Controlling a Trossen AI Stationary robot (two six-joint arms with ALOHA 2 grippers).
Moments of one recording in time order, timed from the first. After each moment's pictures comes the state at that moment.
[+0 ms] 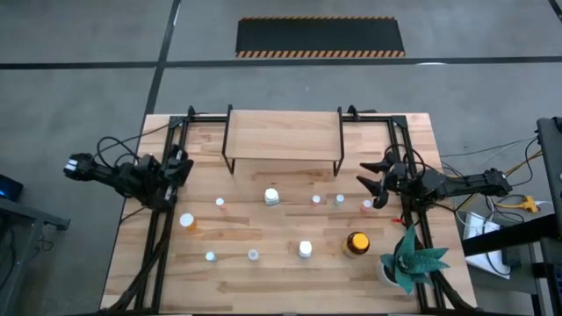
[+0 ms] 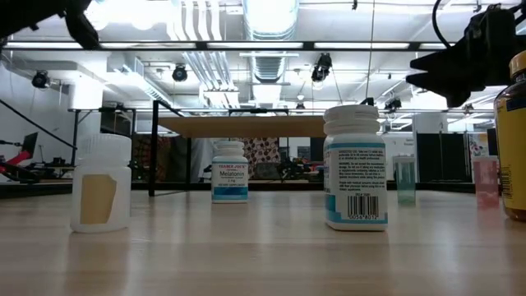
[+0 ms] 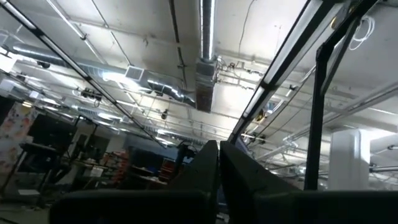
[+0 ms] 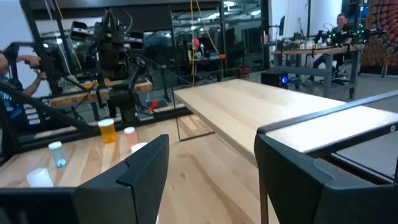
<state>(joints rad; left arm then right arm) -0.31 0.31 0.08 0.93 -0.43 0.01 0.14 0.06 0.01 0.12 0.45 0.07</state>
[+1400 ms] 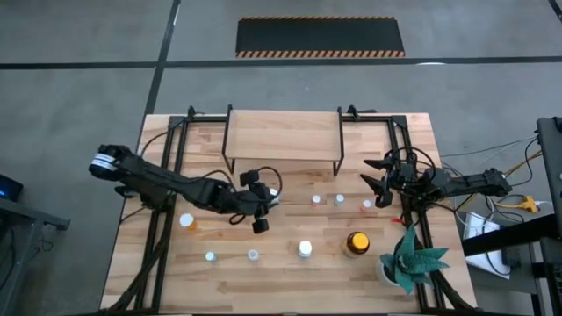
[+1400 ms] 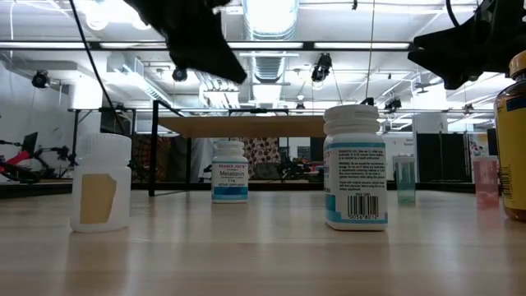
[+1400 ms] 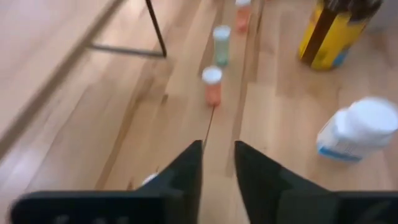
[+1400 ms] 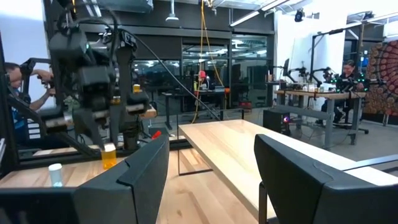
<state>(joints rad) -0.24 1.47 1.01 -0.24 -0.43 -0.26 0.14 0.06 0.01 0.27 0.41 -0.09</state>
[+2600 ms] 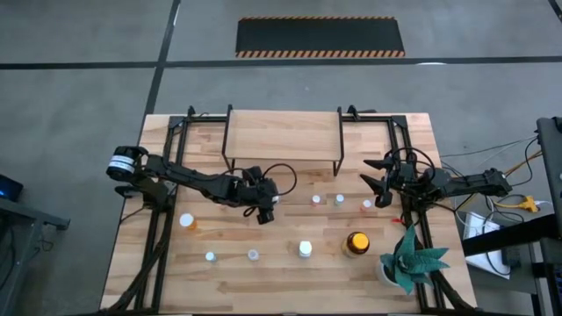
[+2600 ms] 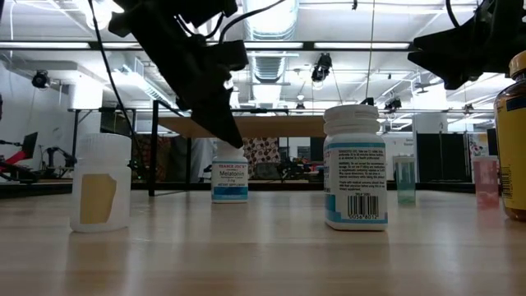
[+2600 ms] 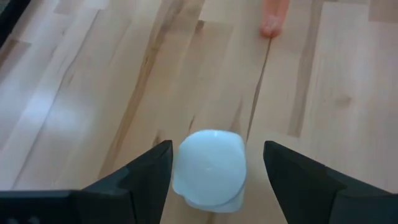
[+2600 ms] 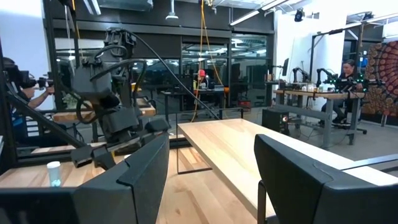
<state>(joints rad) -0.12 1.62 1.00 -0.30 -0.39 -0.26 0.14 0.06 0.02 0.26 0.41 -0.10</state>
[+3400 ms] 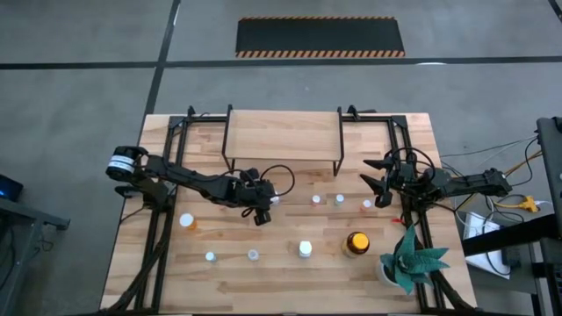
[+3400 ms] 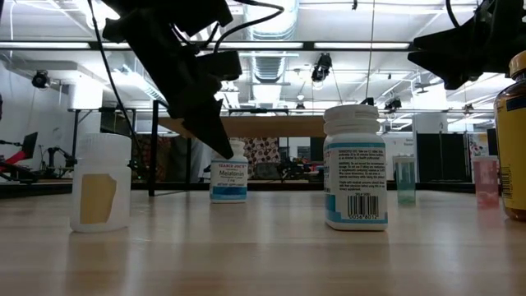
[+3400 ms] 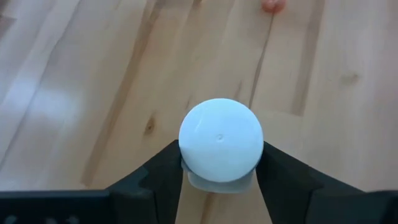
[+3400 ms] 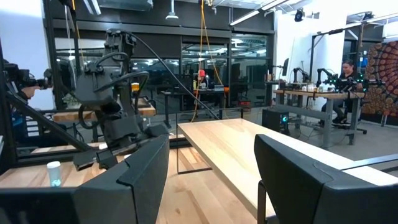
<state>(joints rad) -0.13 1.61 0.96 -0.30 -0.35 -0.28 0.14 0.06 0.01 0.26 0.41 -0.10</state>
